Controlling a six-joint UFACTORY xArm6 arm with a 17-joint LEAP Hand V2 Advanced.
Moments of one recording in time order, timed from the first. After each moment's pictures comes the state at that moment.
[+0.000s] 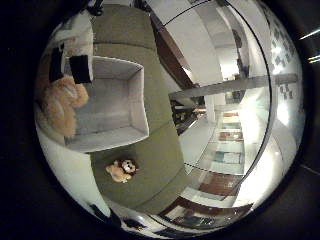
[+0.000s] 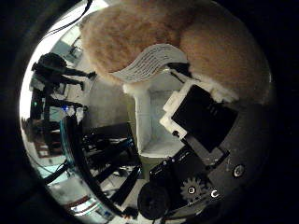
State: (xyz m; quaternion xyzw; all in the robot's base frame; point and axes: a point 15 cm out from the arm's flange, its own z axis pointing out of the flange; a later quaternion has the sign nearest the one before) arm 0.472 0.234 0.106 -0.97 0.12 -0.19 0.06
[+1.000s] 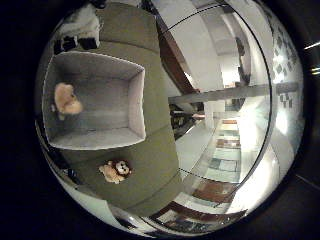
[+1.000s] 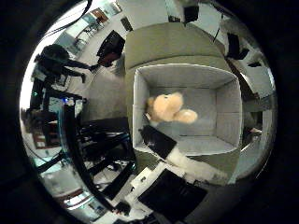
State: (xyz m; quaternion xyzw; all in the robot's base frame) arm 0.477 0.225 0.110 -0.97 0.09 -0.20 0.05
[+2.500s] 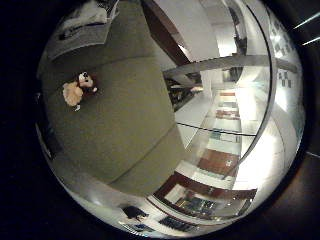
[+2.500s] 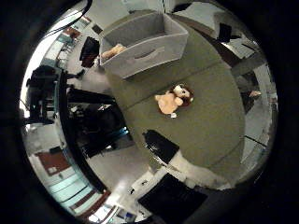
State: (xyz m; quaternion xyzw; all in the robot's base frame) arm 0.488 -0.122 0.064 -0.96 0.23 -0.17 -0.05
